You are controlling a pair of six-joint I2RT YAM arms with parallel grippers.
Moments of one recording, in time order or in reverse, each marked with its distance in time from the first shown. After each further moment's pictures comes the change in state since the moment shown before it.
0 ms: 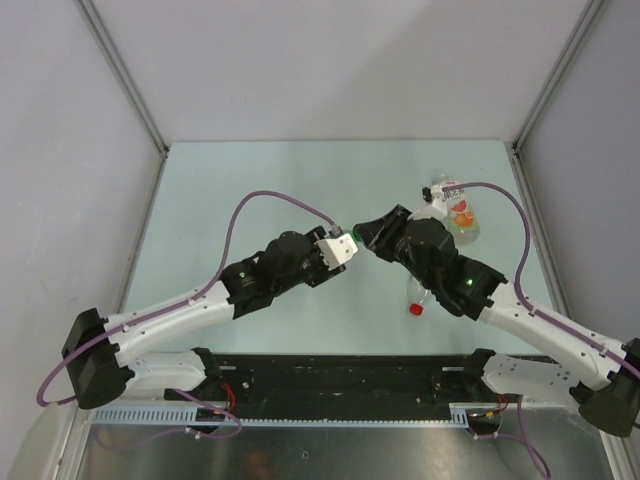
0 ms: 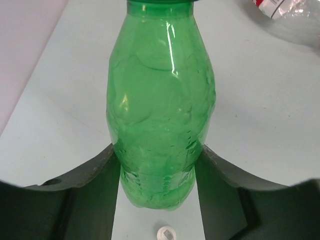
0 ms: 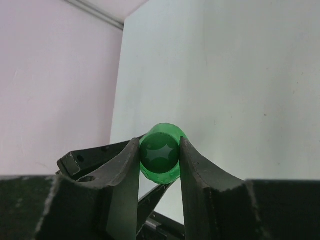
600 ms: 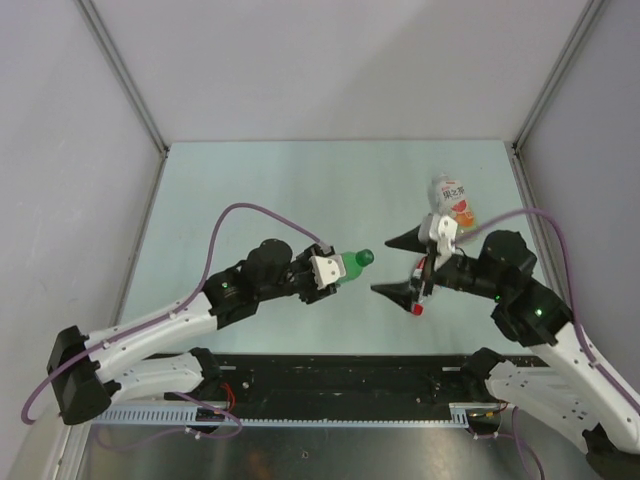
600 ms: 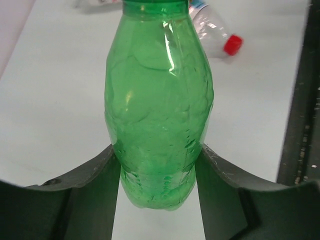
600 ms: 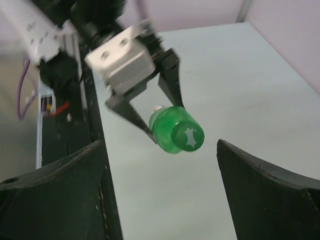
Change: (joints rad) left arm 0.008 -0.114 -0.091 0.045 0.294 0.029; right arm -0.206 -0.300 -0.006 -0.067 -0.857 -1.061
